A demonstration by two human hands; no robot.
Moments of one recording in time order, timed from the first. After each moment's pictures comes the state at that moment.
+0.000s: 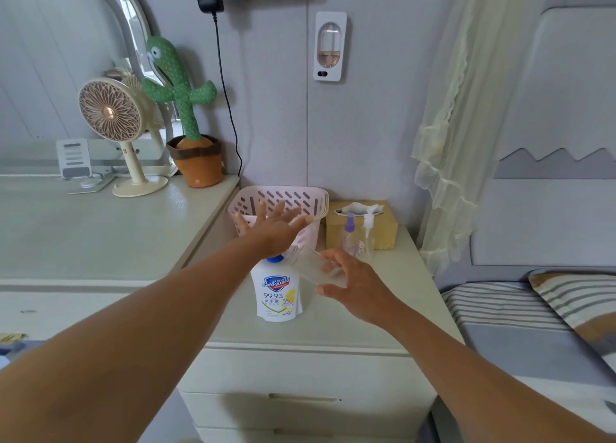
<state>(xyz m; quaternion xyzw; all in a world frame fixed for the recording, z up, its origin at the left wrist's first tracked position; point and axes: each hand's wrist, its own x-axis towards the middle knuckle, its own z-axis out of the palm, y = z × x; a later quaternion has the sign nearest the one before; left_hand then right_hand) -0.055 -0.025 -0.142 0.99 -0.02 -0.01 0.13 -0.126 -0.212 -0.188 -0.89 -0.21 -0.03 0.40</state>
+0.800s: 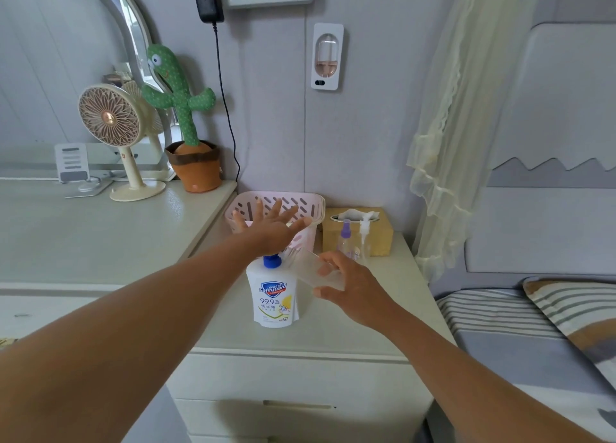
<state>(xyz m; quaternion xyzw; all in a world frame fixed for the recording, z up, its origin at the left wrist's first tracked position) -0.052 -0.029 -0.128 1.00 -0.03 -0.01 0.09 -0.128 -0.215 -0.179 -0.89 -0.21 -0.04 0.41</state>
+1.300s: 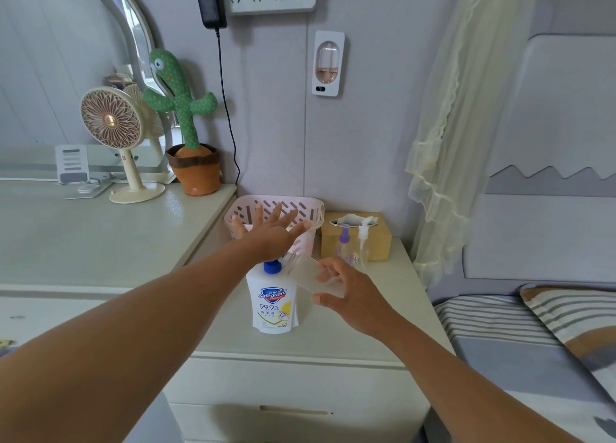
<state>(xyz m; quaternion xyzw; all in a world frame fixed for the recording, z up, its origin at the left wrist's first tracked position) -0.060 -0.033 -0.125 1.00 -0.02 -0.01 0.08 -0.130 -0.216 -0.182 -0.89 -0.20 -0.03 0.42</state>
